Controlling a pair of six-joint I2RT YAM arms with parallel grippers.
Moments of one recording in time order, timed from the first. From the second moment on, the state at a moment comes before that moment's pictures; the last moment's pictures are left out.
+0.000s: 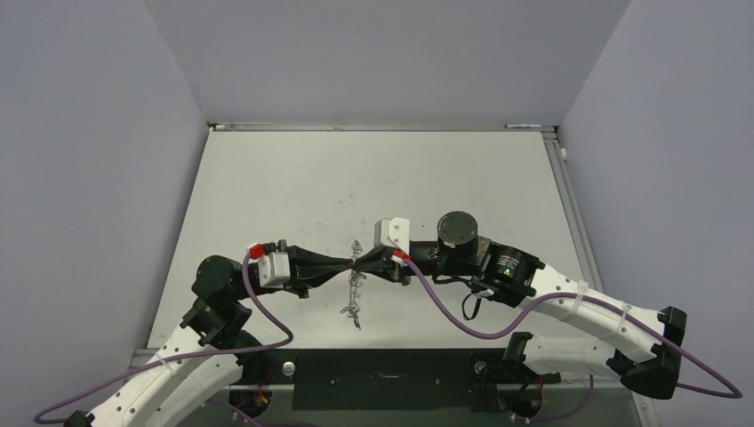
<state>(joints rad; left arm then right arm) -0.67 0.53 0.54 0.30 0.73 -0.04 1.08 1.06 1.06 -0.20 -0.41 -0.27</state>
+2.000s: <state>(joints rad) -0.73 0.70 0.60 0.10 0.77 0.09 1.20 1.32 1.47 -0.95 -0.14 -0.39</state>
